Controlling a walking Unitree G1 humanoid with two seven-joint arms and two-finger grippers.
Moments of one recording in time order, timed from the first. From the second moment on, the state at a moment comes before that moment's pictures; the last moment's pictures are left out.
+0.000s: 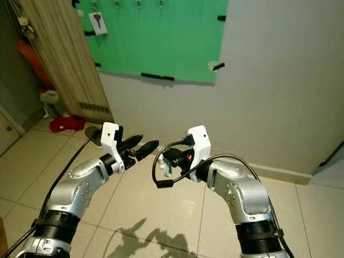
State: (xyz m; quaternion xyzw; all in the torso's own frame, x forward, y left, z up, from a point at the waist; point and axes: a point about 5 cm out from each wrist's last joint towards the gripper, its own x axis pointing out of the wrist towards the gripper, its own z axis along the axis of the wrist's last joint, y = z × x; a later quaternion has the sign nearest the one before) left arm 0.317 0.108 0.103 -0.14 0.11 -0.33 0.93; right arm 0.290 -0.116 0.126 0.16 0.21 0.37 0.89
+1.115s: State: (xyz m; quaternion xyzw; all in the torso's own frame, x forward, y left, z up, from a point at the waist) left arm 0.314 0.136 0.095 0.03 0.05 -0.15 0.99; right arm 0.299 -0.130 0.103 0.40 0.23 0.18 0.87
